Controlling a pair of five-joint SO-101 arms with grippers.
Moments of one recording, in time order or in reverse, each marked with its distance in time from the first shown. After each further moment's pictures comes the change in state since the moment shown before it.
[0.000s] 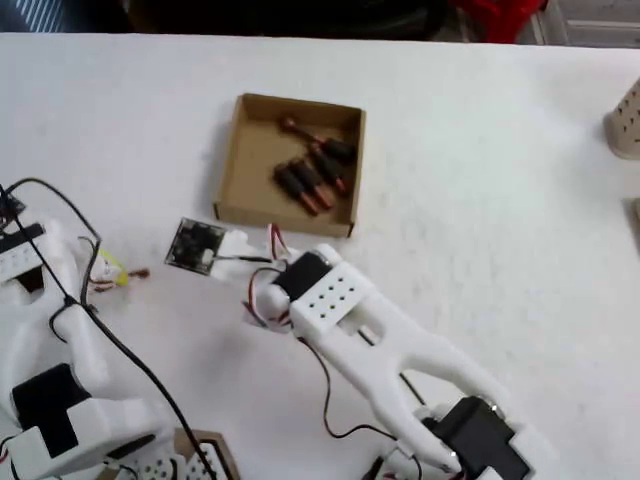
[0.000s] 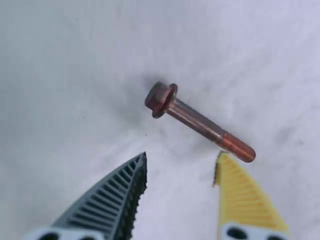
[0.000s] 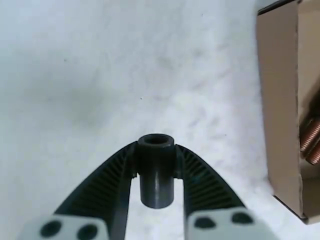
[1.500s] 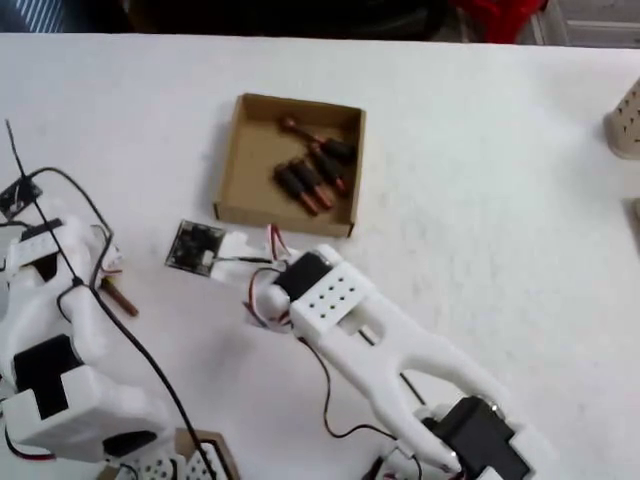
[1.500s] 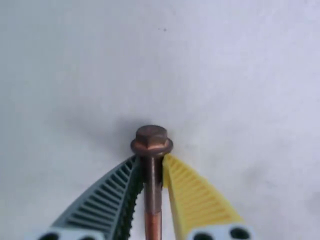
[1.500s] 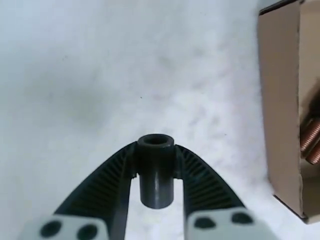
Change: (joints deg) left arm 3.8 8.6 -1.8 -14.2 -1.8; right arm 0.0 0.0 0.3 0.0 0.5
